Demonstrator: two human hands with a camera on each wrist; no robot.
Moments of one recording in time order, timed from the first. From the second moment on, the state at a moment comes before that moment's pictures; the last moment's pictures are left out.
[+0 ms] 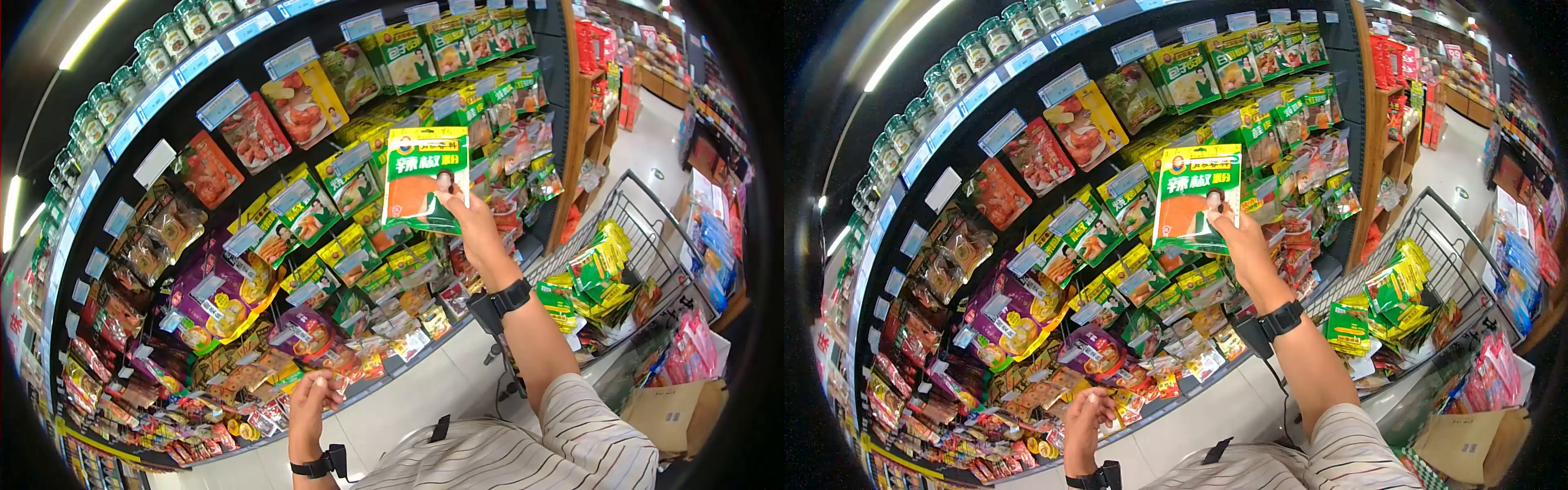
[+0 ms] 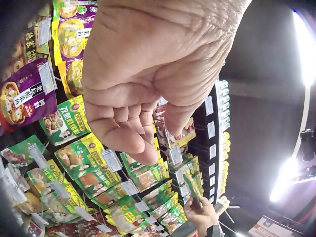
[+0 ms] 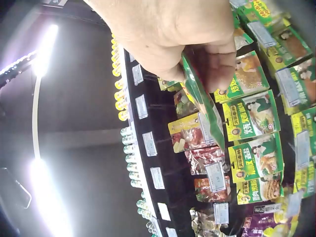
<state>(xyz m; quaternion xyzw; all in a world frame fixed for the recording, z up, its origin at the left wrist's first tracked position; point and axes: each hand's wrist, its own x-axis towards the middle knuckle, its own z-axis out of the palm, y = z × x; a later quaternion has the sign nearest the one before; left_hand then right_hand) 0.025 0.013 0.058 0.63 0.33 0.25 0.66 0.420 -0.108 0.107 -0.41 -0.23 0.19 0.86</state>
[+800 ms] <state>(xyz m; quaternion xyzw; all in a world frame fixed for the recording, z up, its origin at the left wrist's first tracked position) -0.001 -0.009 0.052 0.61 0.35 0.26 0.66 0.379 -0.095 0.113 -0.43 -0.30 0.21 0.83</state>
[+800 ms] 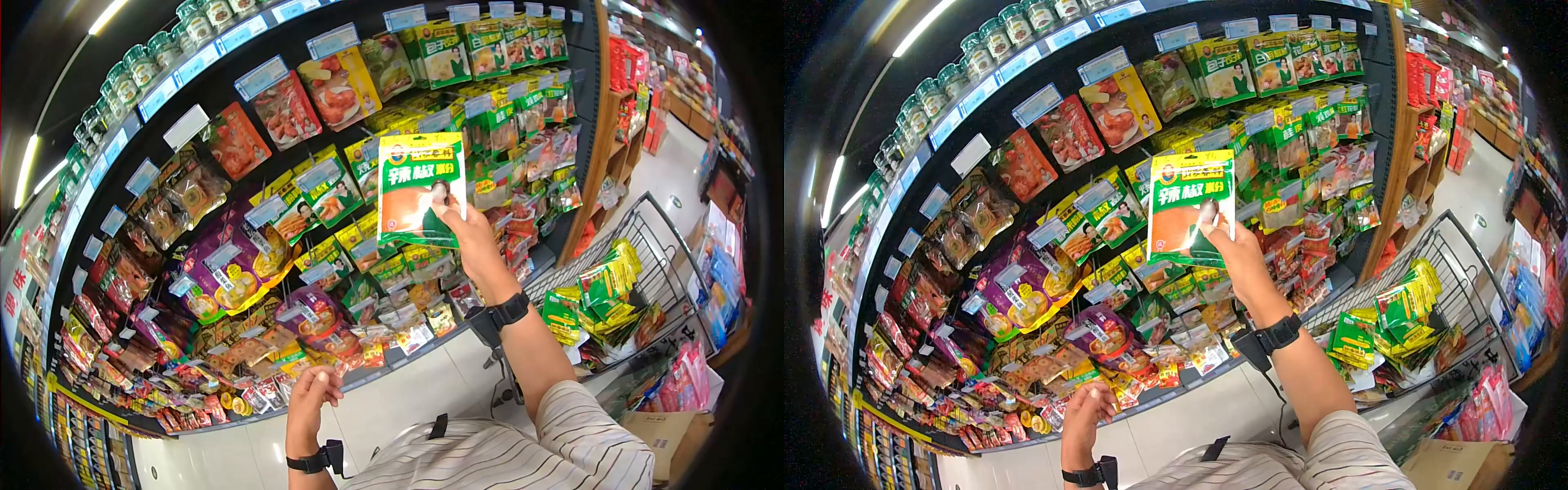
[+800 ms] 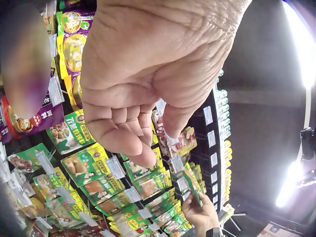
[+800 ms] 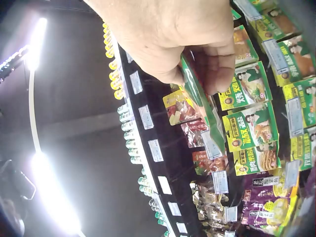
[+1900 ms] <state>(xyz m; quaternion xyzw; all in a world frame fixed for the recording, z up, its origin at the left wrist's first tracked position) 0.010 -0.040 0.051 0.61 0.36 0.25 0.66 0.416 -0.118 0.087 -0.64 -0.37 -0.13 0.65</state>
